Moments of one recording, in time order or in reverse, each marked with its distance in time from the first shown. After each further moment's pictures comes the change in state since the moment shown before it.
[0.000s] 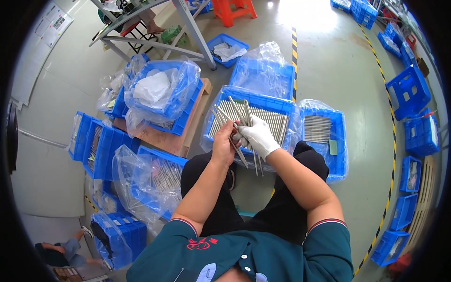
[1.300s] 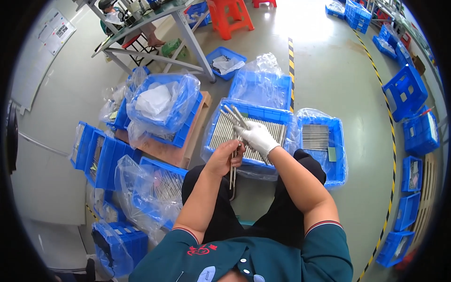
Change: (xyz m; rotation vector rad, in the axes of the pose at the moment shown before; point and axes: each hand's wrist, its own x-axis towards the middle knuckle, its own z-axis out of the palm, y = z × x) left_hand -0.004 0.019 -0.019 0.085 -0.481 -0.320; right_hand 0.014 -0.019 -0.015 -0.478 -0.023 -0.132
